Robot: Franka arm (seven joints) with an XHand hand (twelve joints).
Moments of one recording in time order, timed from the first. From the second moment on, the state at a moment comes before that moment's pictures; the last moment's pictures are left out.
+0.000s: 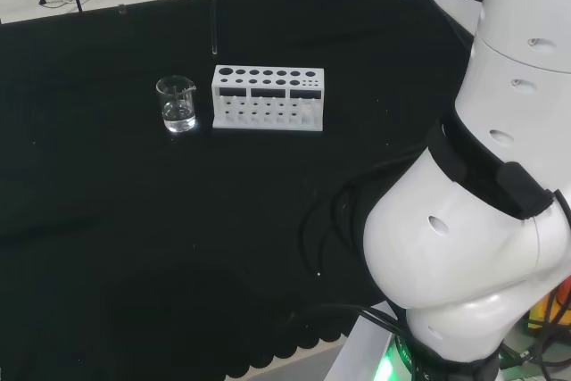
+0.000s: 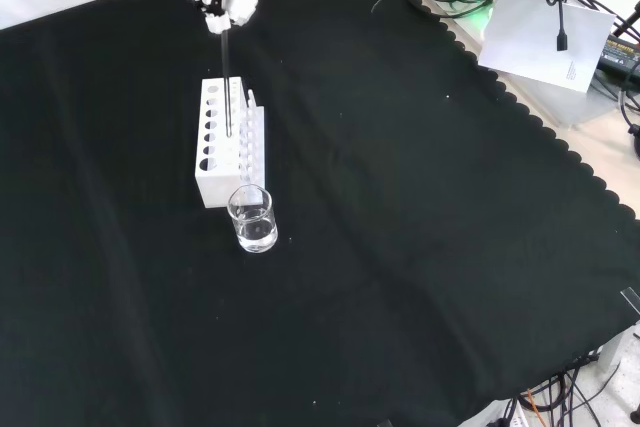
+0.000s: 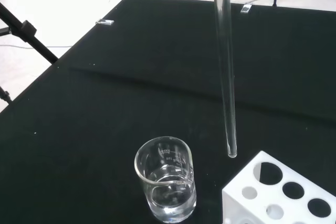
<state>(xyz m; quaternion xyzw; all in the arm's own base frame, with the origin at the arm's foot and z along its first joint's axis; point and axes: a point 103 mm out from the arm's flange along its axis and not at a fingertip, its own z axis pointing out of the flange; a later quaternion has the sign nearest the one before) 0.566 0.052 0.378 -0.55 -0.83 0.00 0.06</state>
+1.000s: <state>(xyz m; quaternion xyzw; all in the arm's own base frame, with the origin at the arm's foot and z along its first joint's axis) 0.591 0.090 0.371 -0.52 -0.85 -0.02 0.07</state>
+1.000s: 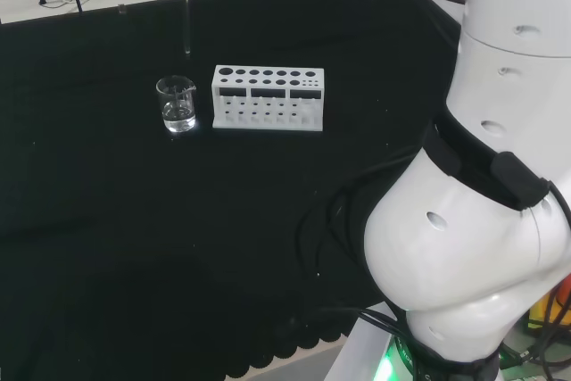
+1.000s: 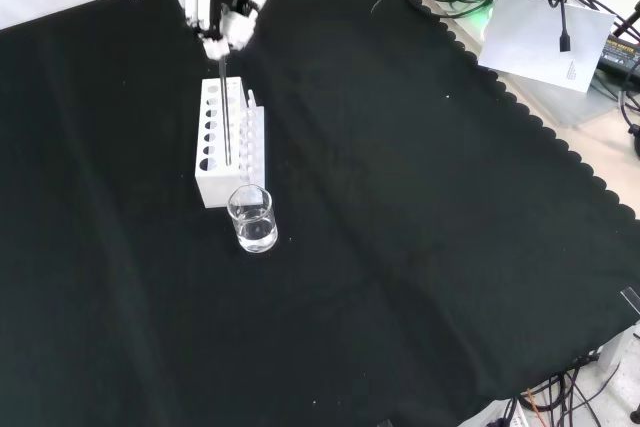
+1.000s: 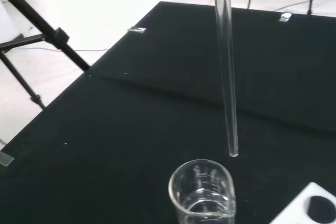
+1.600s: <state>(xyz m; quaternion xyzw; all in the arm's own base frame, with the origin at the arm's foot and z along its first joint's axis) 0.600 0.116 0.327 -0.49 -0.86 0.00 0.10</state>
